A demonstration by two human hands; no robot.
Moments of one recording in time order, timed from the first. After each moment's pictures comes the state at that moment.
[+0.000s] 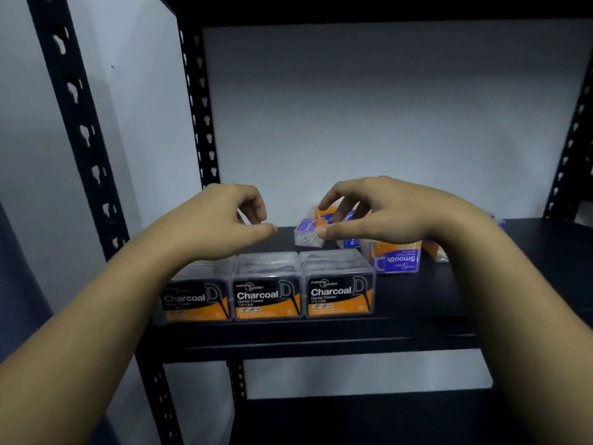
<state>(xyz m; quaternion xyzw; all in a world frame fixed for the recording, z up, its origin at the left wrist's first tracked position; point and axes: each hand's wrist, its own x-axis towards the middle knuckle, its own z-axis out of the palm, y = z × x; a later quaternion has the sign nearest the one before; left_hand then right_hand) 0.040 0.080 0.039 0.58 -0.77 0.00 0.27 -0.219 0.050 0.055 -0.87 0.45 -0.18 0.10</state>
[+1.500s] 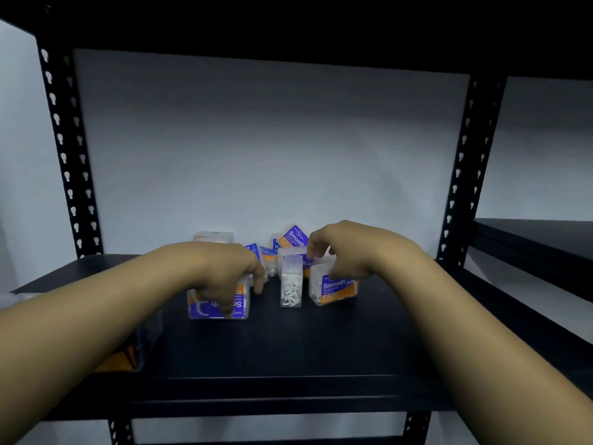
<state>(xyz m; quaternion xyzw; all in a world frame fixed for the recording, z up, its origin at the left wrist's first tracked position) -0.222 -0.003 0.041 0.60 -0.79 0.02 -0.13 -0.443 -0.047 0.050 -0.85 0.52 -0.05 -0.01</state>
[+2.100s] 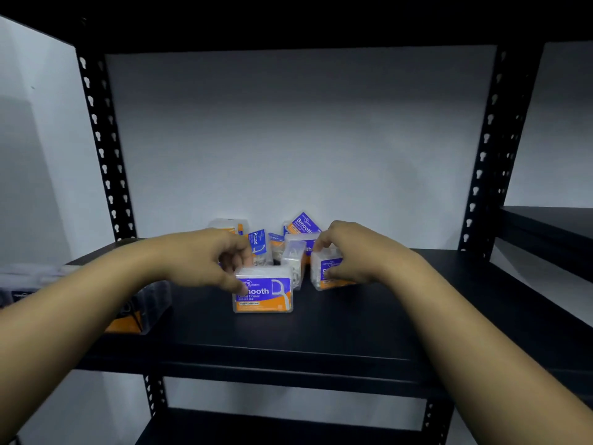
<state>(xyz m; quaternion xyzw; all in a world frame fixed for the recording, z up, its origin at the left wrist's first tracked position) -0.200 0.018 0.025 0.59 -0.79 -0.12 0.11 -0.471 -0.060 0.011 -0.88 0.45 -0.12 -0.03</state>
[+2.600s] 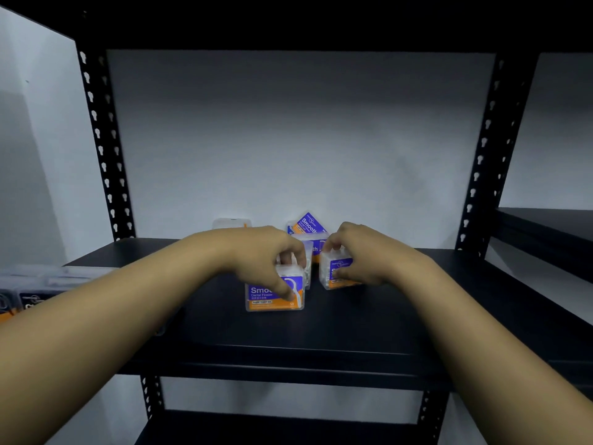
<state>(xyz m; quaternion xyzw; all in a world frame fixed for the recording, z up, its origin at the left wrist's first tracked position) -0.247 0.005 0.035 0.55 -0.84 -0.03 0.01 -0.465 -0.052 0.012 -0.87 0.48 -0.10 -0.03</state>
